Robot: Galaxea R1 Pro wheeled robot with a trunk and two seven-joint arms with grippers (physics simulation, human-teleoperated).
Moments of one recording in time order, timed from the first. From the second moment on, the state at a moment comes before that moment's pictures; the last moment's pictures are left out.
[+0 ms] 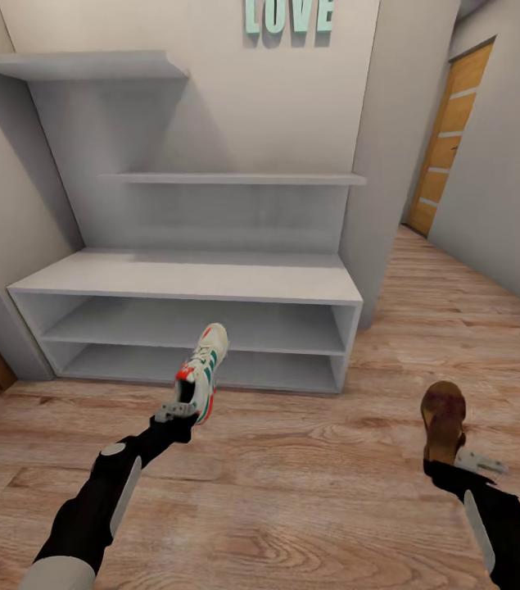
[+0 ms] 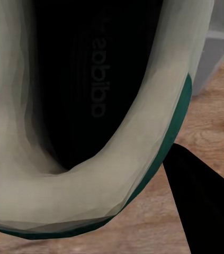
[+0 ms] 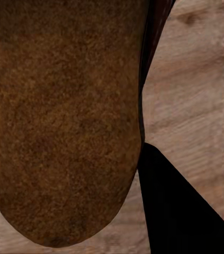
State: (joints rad) left arm -0.47 -0.02 0.10 -1.04 -0.05 0.30 -0.41; right arm -0.38 -0.15 -0.40 -1.01 0.01 0.49 0.01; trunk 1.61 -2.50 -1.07
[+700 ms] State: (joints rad) left arm -0.48 -0.02 0.10 -1.01 -0.05 0.57 -0.06; right arm -0.38 -0.61 -0.74 -1.00 0.01 0.59 0.03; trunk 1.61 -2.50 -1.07
